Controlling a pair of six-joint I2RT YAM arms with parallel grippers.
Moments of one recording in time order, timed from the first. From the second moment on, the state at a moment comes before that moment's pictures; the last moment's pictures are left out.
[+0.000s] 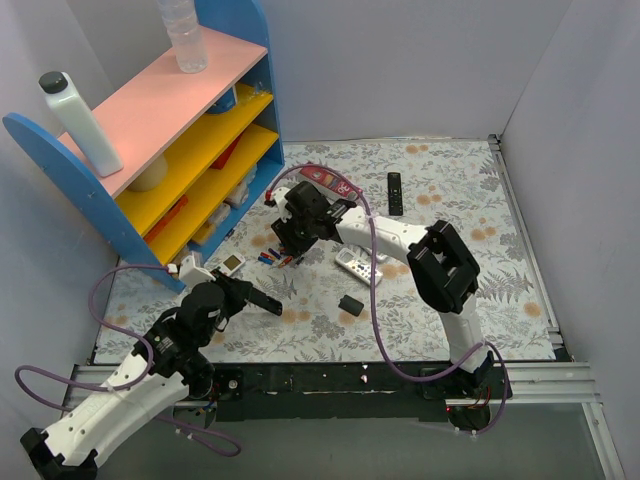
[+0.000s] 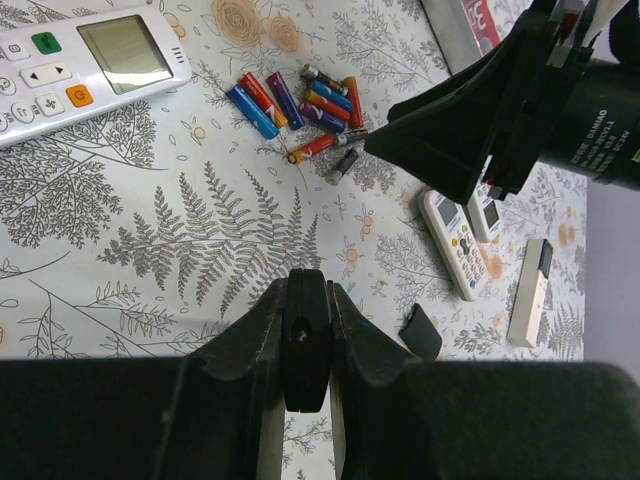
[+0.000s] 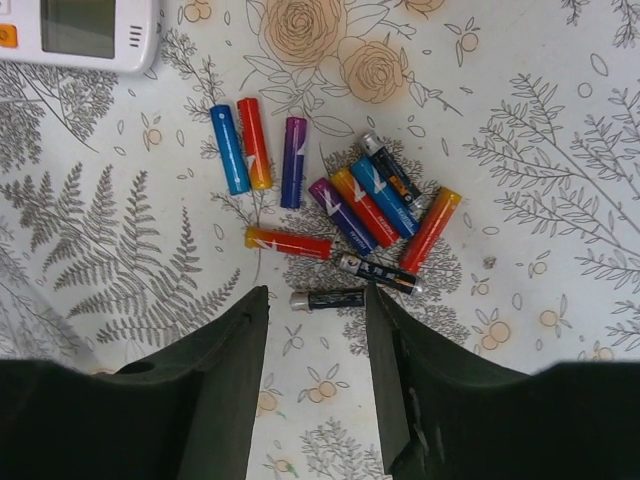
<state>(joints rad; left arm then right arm) -0.73 0.39 0.40 -0.52 -0.47 -1.04 0.87 2.06 1.62 -0.42 -0.17 0.00</state>
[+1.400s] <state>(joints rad) -0.73 0.36 0.34 -0.52 -0.47 -1.07 0.99 2.34 1.94 -0.40 -0.09 -0.08</state>
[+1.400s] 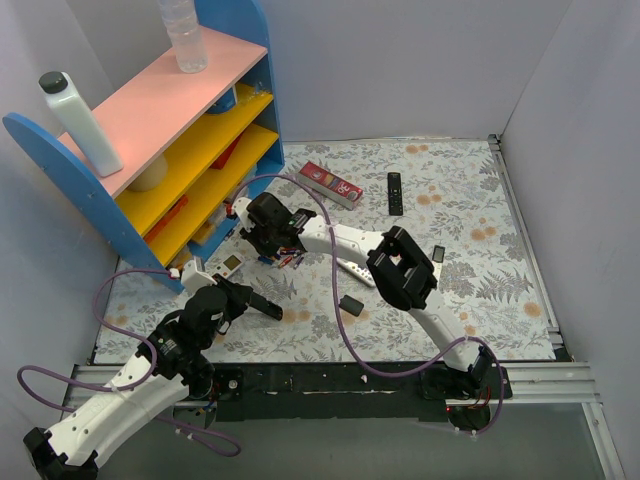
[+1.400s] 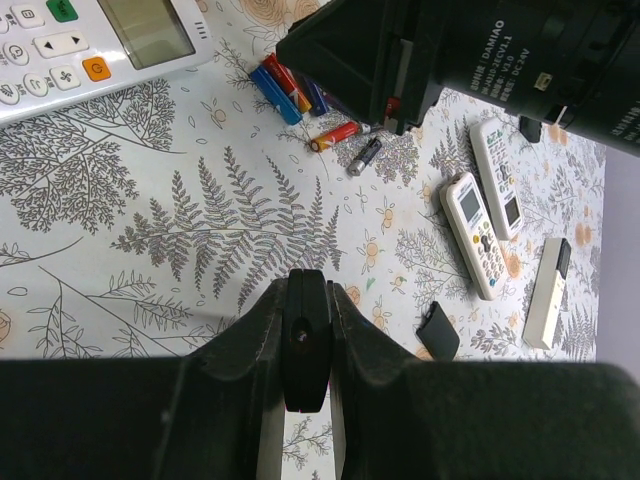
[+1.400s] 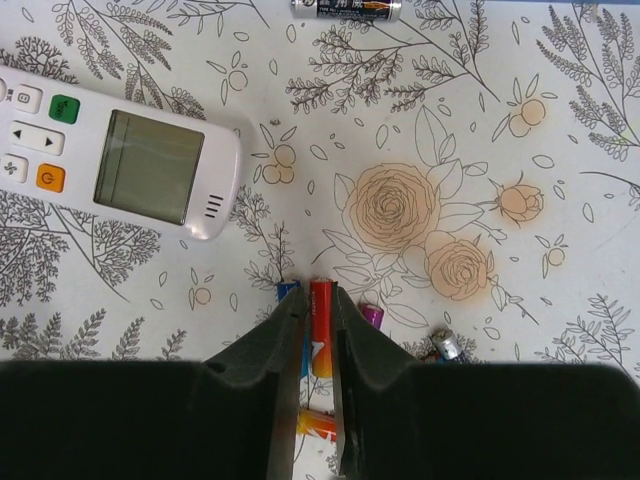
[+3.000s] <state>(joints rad) -0.73 0.37 0.27 -0.44 -0.43 -1.10 1.00 2.32 1.86 -0.44 -0.03 -0.16</state>
